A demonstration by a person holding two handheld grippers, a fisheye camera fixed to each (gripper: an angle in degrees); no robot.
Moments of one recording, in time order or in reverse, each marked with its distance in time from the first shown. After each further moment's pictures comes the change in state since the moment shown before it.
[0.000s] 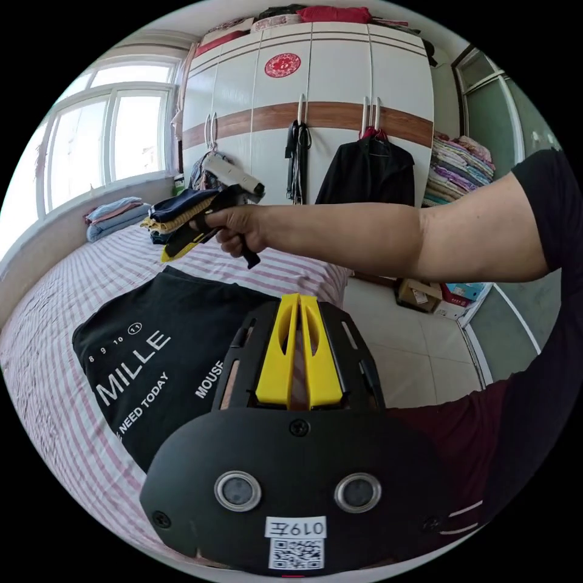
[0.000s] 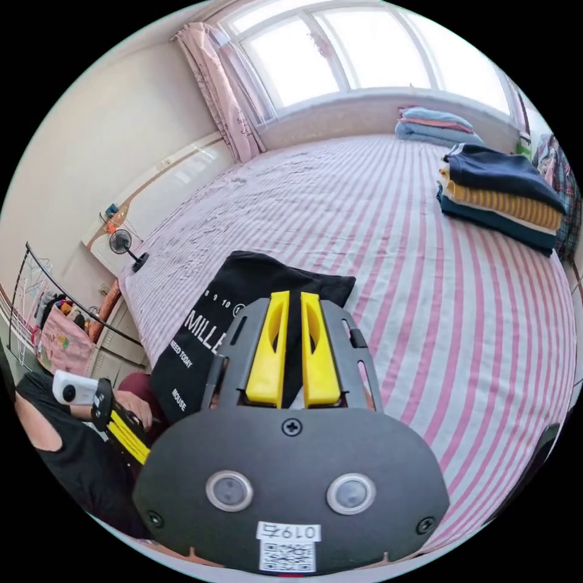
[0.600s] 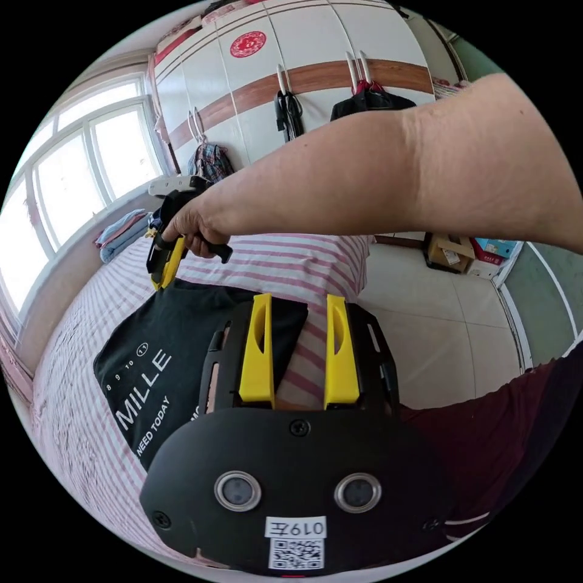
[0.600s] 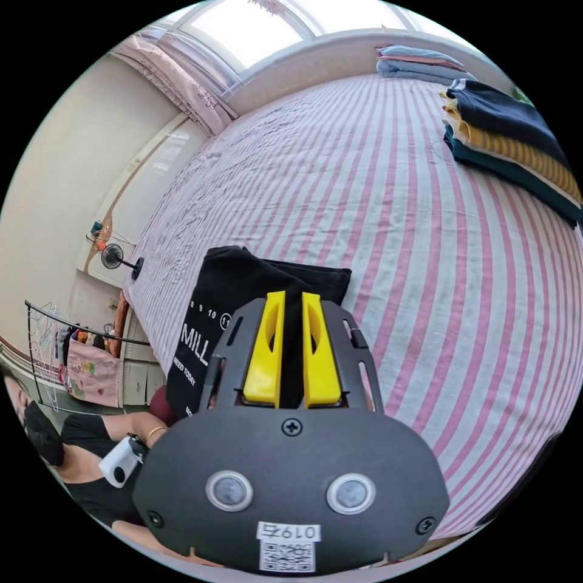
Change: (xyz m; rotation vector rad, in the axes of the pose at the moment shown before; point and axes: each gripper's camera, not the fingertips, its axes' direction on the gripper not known) left arm 0.128 0.042 0.045 -0.192 -0.136 0.153; right arm 0.009 -0.165 0.014 -0.199 0.000 0.147
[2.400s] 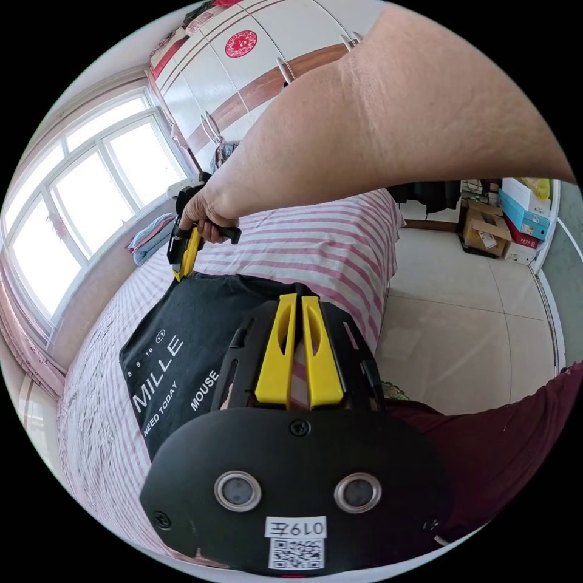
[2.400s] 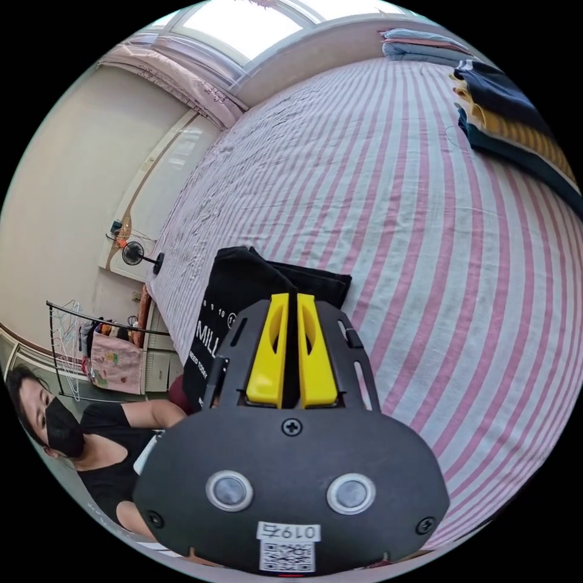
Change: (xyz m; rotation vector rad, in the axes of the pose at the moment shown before) left arm 0.105 0.028 0.016 -0.020 -0.198 0.015; right arm -0.004 -0.115 -0.084 -0.061 -0.104 -0.015
